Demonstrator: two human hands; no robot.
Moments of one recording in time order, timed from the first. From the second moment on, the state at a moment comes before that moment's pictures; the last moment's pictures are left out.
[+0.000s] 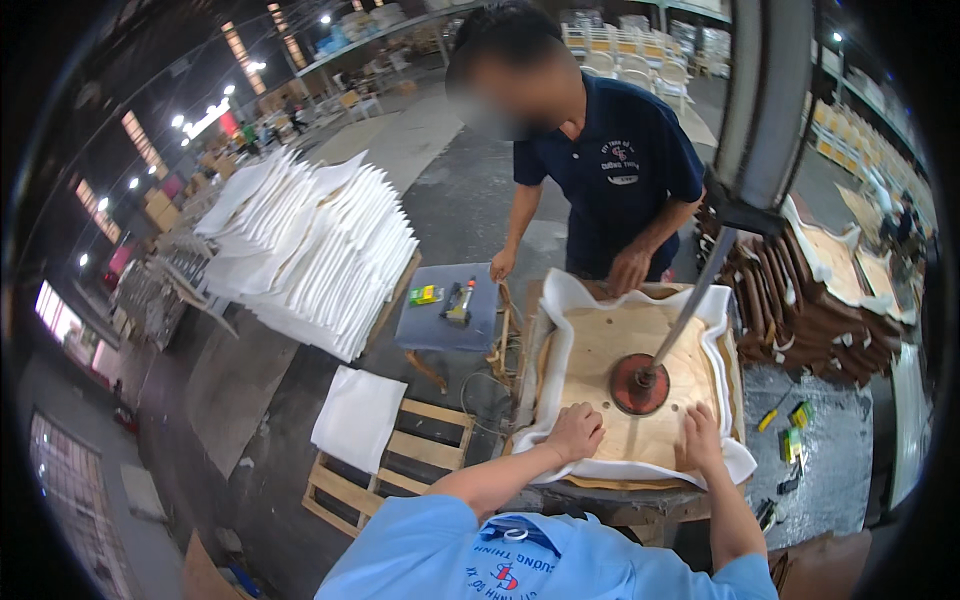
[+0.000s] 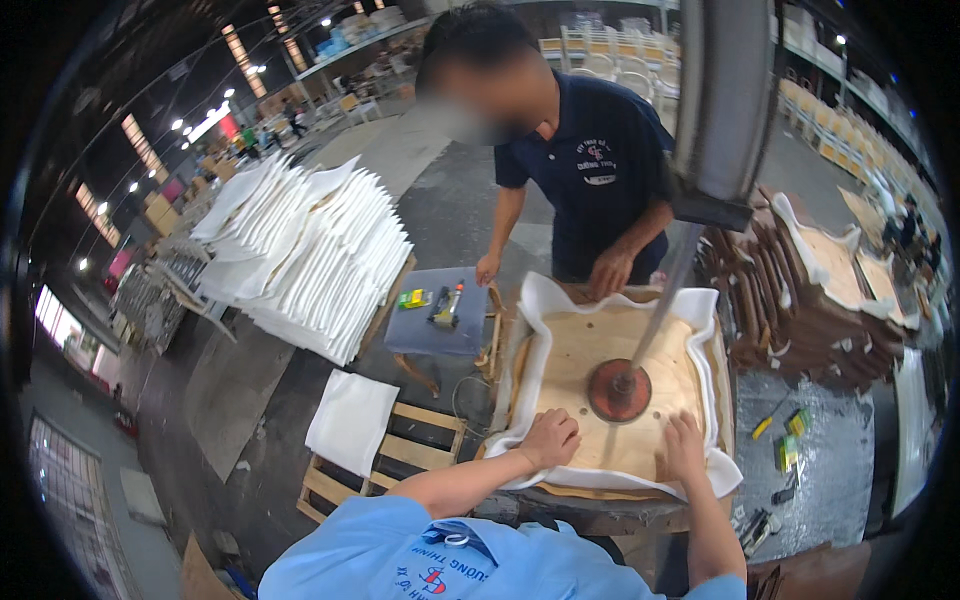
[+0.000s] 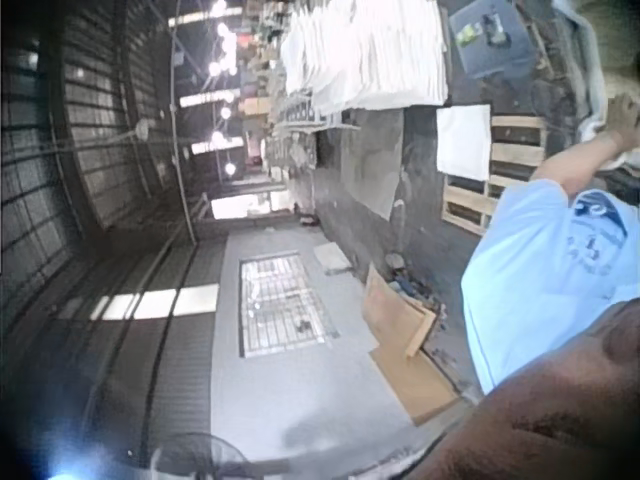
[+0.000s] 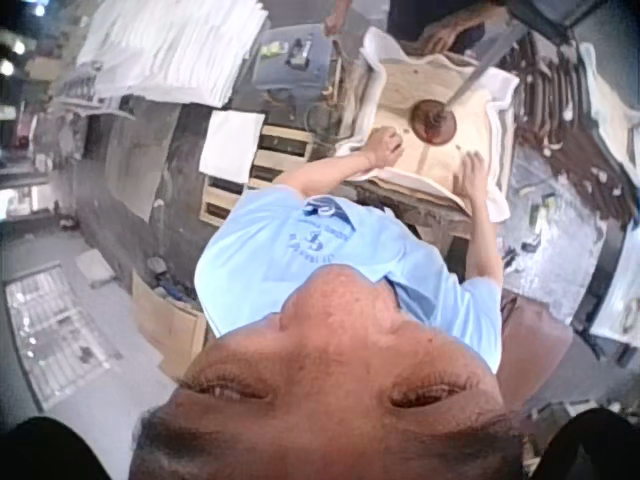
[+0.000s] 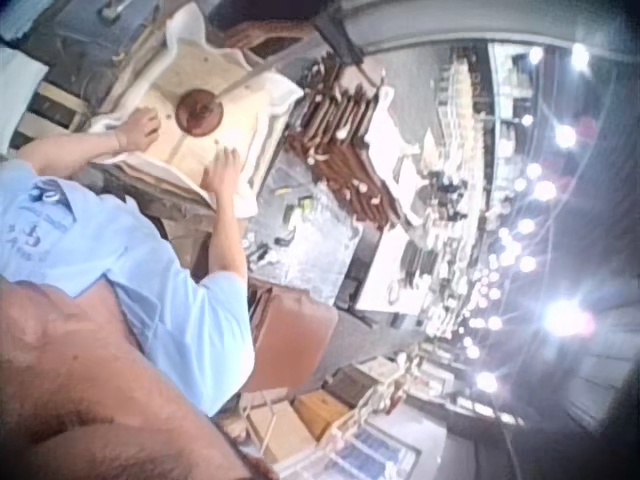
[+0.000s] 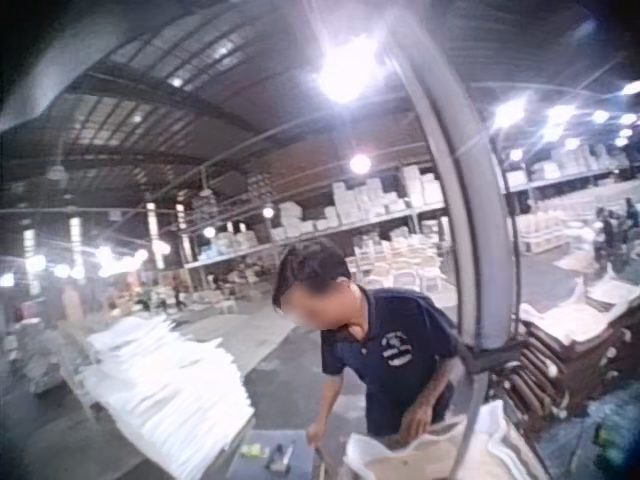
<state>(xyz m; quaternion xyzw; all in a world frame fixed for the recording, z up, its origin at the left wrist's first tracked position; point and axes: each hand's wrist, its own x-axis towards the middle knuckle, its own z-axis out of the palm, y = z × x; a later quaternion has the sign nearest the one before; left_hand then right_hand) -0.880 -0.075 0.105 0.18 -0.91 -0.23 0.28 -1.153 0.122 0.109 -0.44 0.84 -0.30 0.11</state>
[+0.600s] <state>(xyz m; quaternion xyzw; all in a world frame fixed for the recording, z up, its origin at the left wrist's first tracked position) -0.671 -0.037 0.123 0.56 -0.33 -0.74 0.18 -0.952 0.242 0.118 0.02 0.65 -0.50 0.58</state>
